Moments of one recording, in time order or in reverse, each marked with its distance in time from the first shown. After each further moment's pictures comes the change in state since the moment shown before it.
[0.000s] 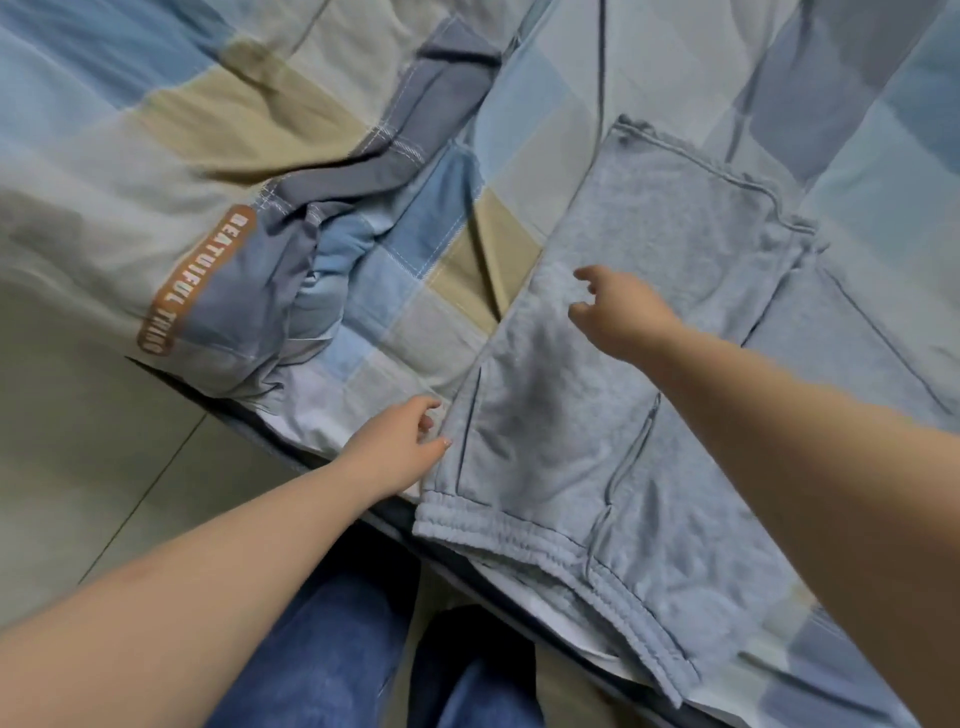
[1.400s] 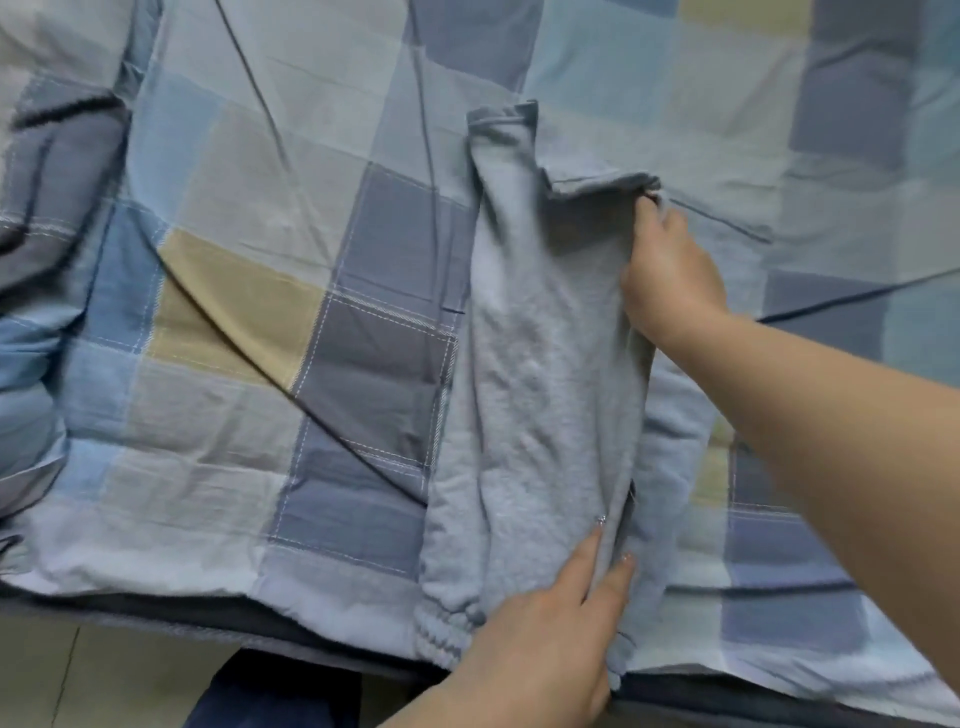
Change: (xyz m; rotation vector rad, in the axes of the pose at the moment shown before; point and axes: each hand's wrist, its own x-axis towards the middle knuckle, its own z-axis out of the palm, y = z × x) left_hand -0.071 0.151 0.214 0.564 -0.549 0.567; right_hand -0.046 0.235 -0.021 -0.015 0.494 0.320
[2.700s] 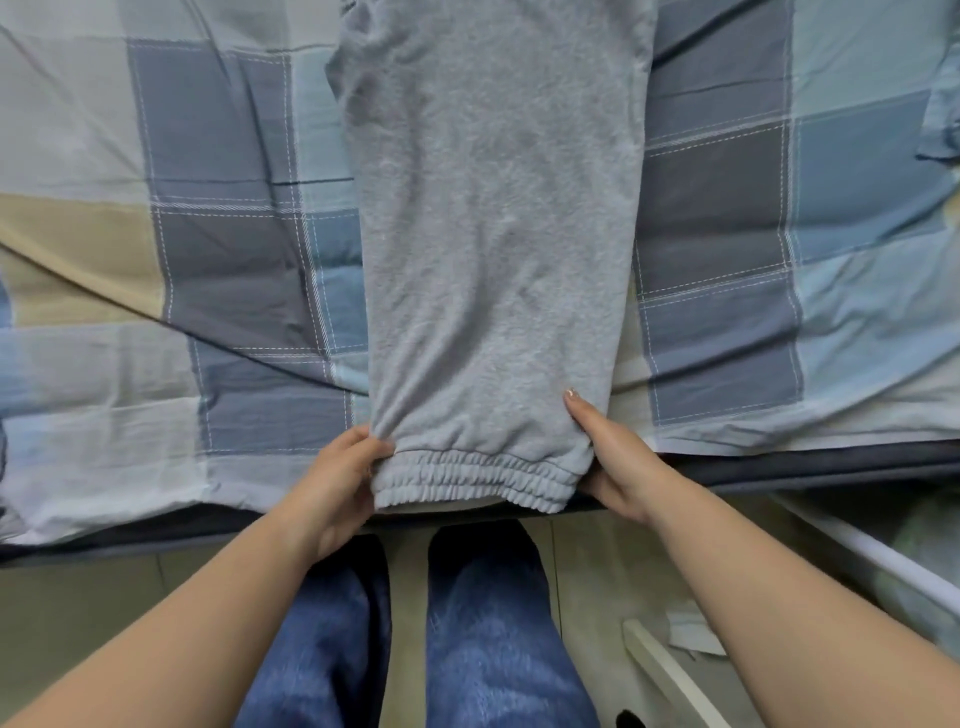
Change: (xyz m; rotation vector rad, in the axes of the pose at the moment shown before) left_hand 0.006 -0.073 0.037 -1.325 0.357 -0.724; right_hand -0.281 0.128 0.126 1.790 -0.701 0.961
